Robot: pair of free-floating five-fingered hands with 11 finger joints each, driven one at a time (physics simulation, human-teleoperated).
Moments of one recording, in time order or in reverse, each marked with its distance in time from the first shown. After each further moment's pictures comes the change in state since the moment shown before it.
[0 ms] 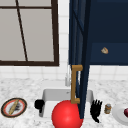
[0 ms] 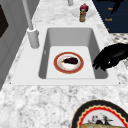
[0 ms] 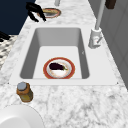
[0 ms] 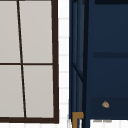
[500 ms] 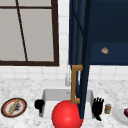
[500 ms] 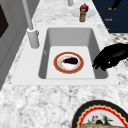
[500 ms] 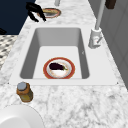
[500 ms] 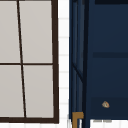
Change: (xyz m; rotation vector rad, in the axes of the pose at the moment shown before) left hand 0.000 0.000 0.000 0.000 0.000 0.000; right hand -0.018 -0.022 -0.002 -0.013 -0.020 -0.001
